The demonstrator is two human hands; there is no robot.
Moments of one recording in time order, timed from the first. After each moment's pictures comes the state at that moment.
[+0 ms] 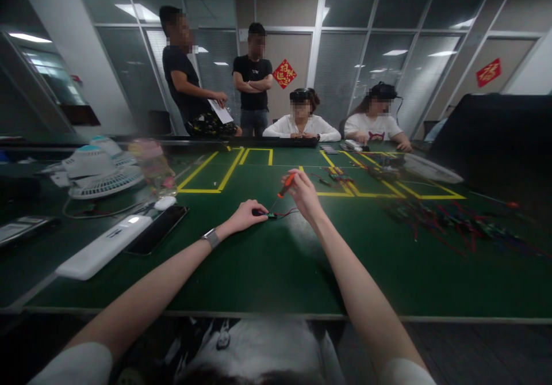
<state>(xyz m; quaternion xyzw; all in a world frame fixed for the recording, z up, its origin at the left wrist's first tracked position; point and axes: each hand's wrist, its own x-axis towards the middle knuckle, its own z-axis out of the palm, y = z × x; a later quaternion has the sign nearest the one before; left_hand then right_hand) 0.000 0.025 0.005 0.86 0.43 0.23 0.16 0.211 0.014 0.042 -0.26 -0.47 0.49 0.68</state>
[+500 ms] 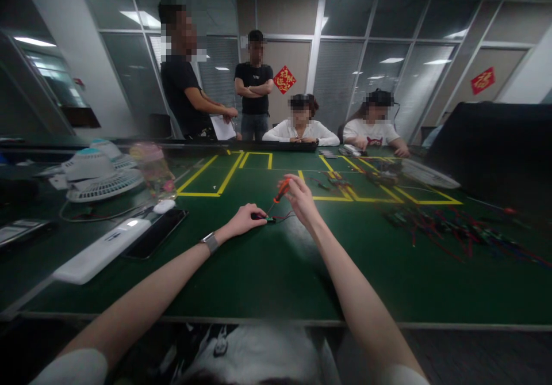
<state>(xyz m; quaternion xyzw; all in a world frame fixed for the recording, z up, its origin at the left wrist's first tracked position) 0.002 0.025 0.006 0.86 0.43 0.23 0.15 0.206 0.011 0.043 -0.26 -0.48 0.49 0.68</state>
